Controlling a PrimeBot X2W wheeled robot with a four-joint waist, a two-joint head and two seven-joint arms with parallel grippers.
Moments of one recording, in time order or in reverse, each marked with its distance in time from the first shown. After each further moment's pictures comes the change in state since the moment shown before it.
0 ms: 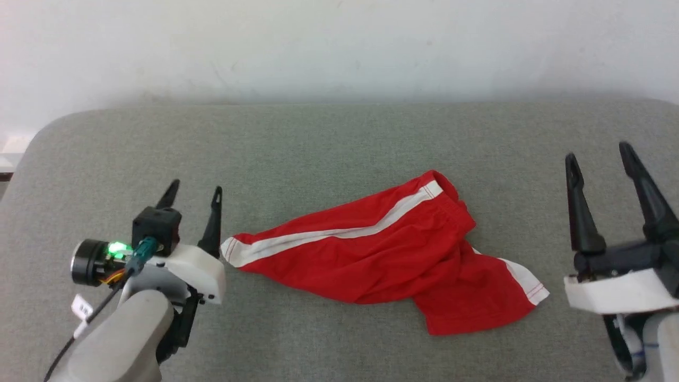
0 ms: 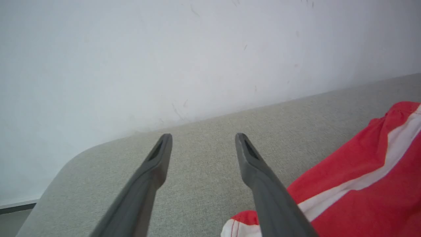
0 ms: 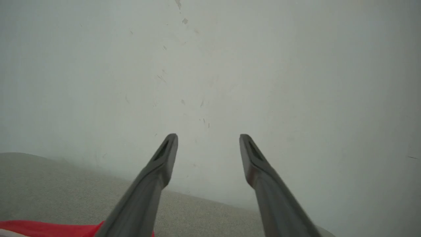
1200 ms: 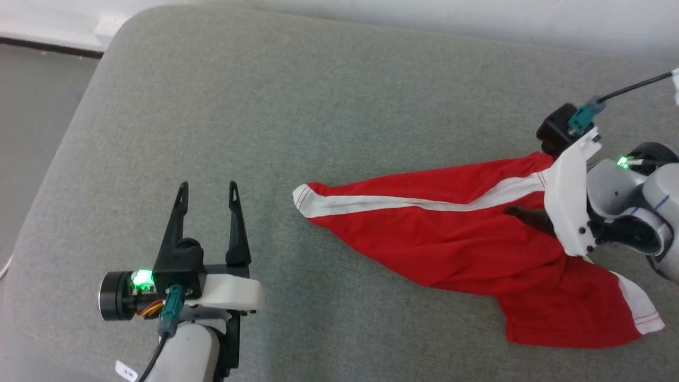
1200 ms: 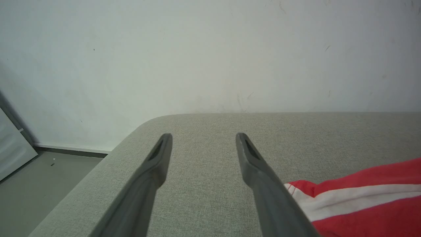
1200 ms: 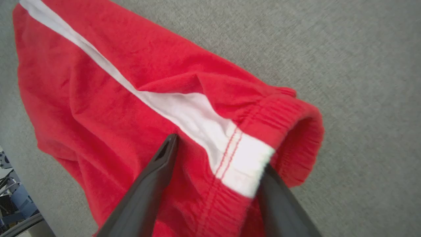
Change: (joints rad) left arm 0.323 -0.402 0.553 -0.291 0.573 -0.030 0.000; right arm -0.817 -0.586 1.053 0.469 1.032 0.000 0.905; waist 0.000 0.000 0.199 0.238
